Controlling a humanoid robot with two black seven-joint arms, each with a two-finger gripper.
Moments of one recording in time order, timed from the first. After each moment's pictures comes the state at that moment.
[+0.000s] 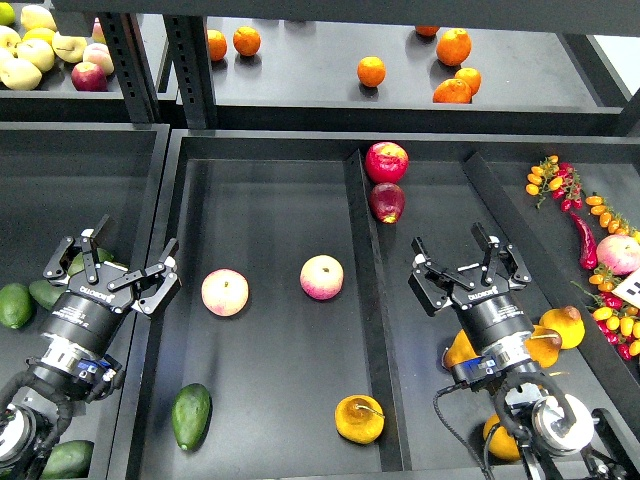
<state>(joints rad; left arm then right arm) 0.16 0.00 -1.45 -1.38 -0.22 -0.37 0.30 -0.02 0.02 1.39 1.30 0.27 0.30 -0.23</state>
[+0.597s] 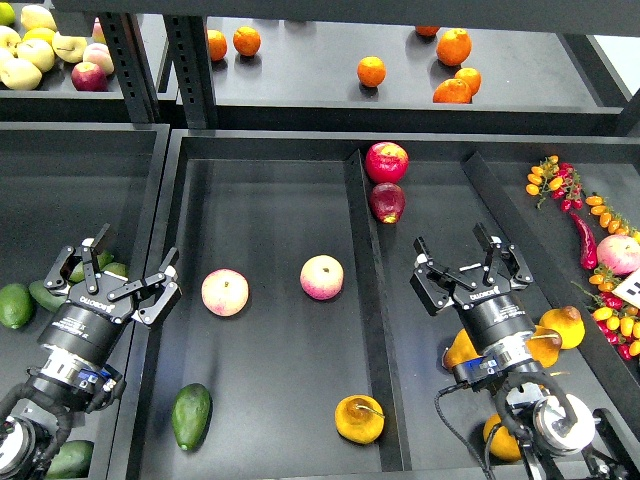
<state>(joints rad) 0.20 0.00 -1.45 -1.38 -0.23 -0.40 0.30 -0.02 0.02 1.39 1.30 0.27 0.29 -0.23</state>
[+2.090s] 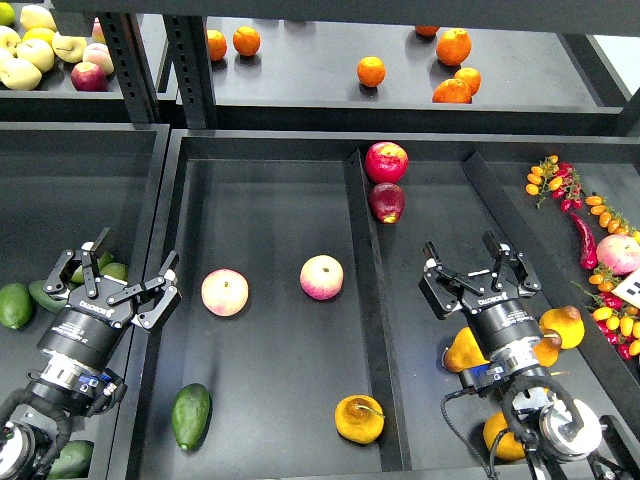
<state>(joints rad) 0.21 0.00 -1.45 -1.38 -0.24 -0.42 0.31 -0.04 0.02 1.43 1.29 0.28 0.28 -0.23</state>
